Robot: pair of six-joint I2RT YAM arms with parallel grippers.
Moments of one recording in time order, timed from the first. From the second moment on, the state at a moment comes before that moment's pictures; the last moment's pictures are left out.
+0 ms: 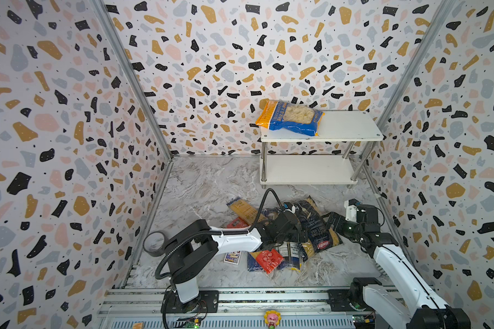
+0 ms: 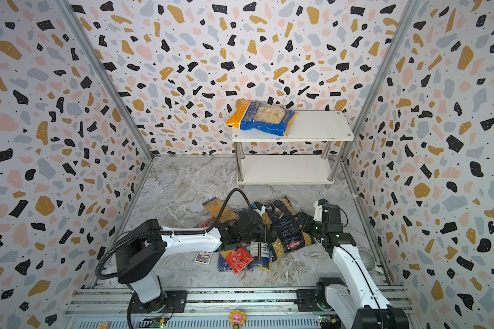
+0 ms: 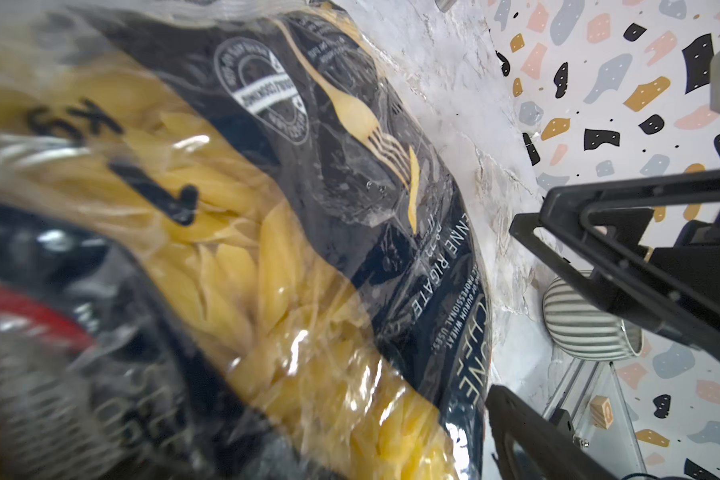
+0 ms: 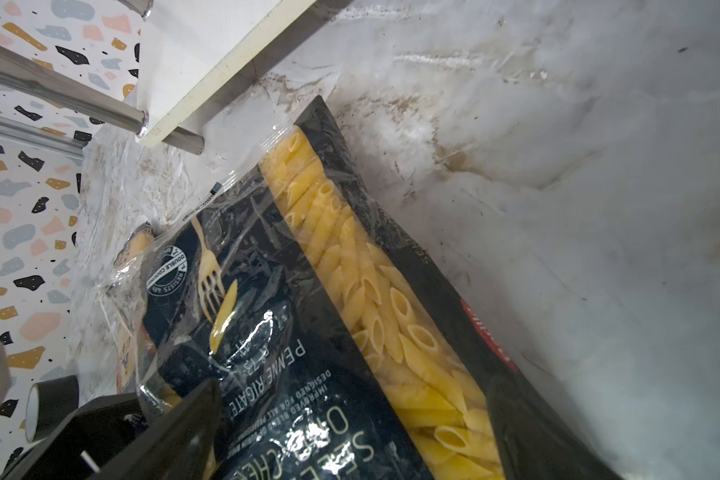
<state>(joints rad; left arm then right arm) -1.07 1.77 1.01 0.09 -0.01 -0.86 0.03 0.91 0.51 -0.40 -0.38 0.47</state>
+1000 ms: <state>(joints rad) -1.07 1.86 1.06 0.18 0.02 -0.87 0.06 1.15 0.47 -0.21 -0.50 0.47</state>
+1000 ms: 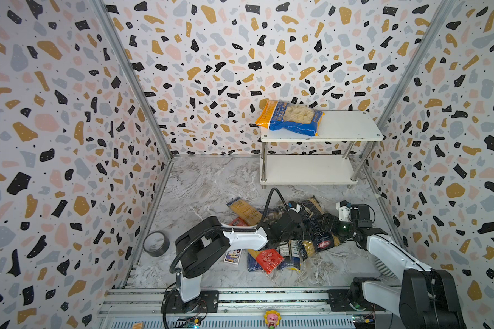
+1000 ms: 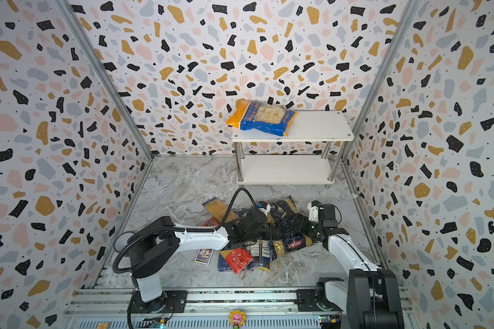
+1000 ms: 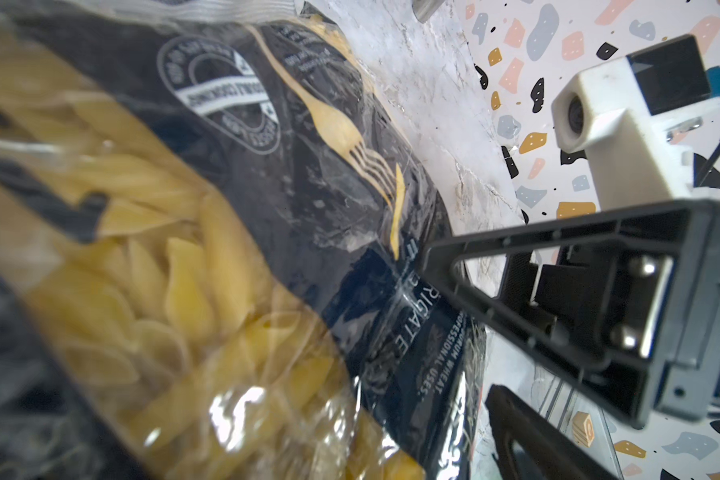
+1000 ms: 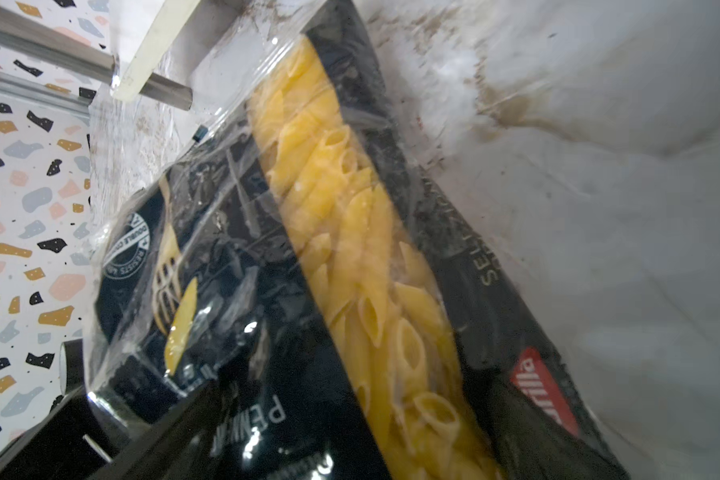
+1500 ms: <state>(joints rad) -1.07 1.92 1.06 0.27 0.04 -0.88 0.12 1.15 0.47 -0.20 -0.48 0.51</state>
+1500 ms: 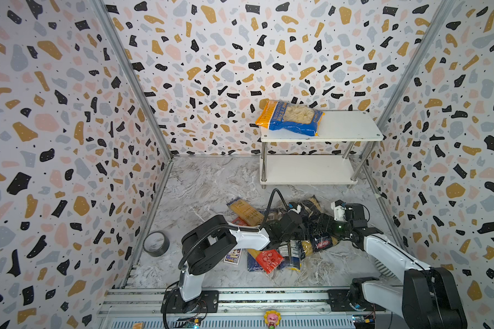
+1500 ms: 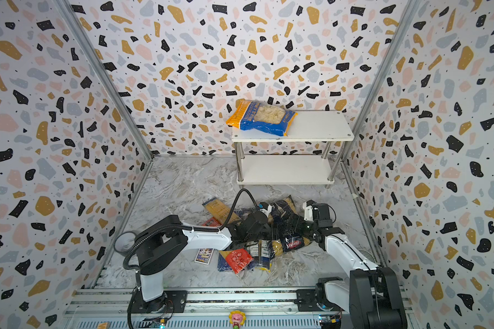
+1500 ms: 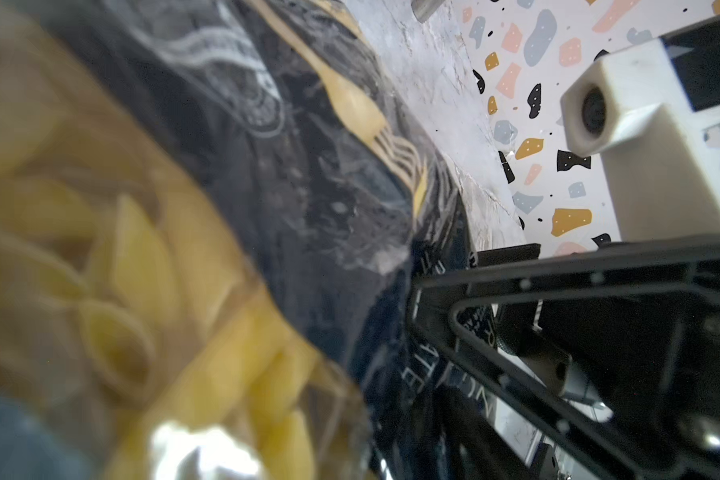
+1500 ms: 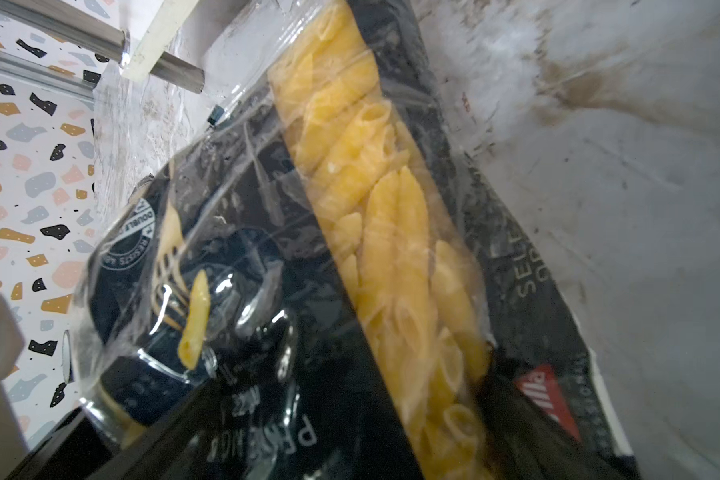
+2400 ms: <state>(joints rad) -0.96 1.65 0.97 0.06 0.20 -0.69 0.08 0.97 0.52 -0.33 -0.65 0.41</state>
